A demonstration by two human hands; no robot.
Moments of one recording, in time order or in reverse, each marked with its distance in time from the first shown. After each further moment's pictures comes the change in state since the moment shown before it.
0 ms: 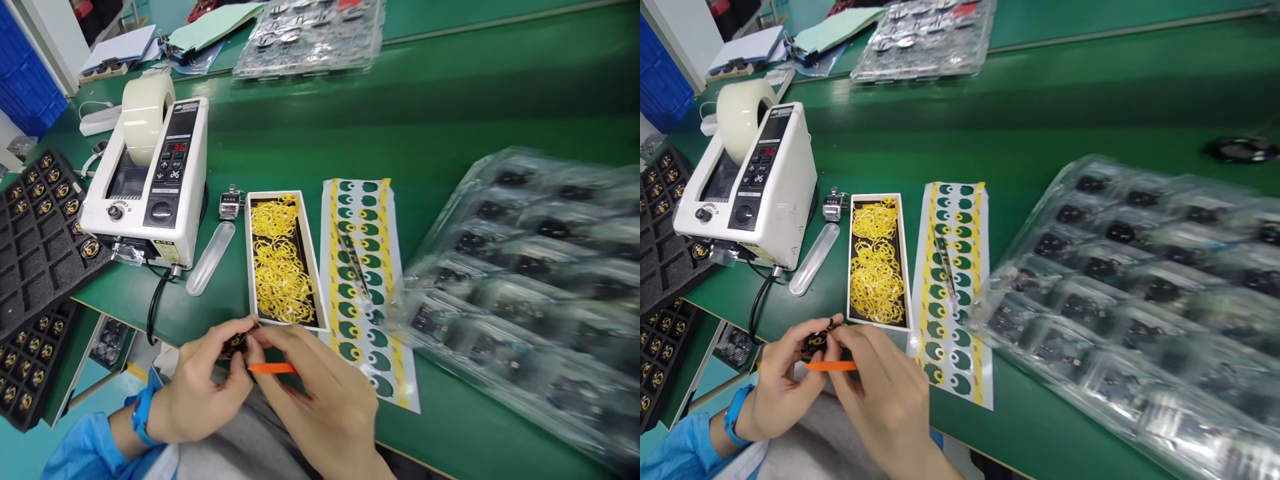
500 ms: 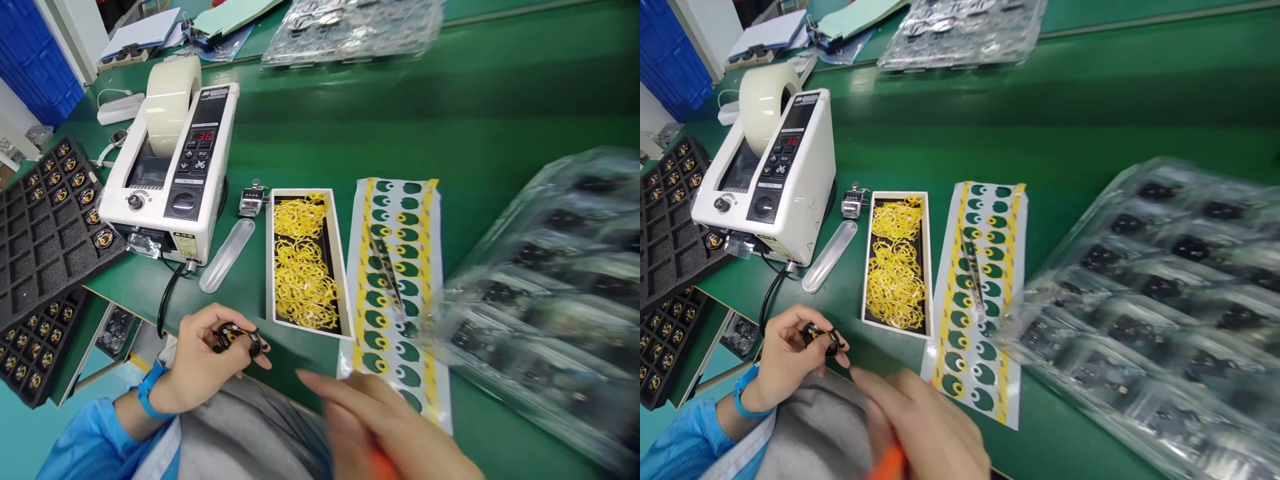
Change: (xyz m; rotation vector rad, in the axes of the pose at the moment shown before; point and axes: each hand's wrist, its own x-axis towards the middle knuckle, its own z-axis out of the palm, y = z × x) left_hand 0.016 -0.001 0.002 -0.461 0.122 -0.531; right_hand -0.028 0.004 -0.028 -0.004 -0.065 -0.063
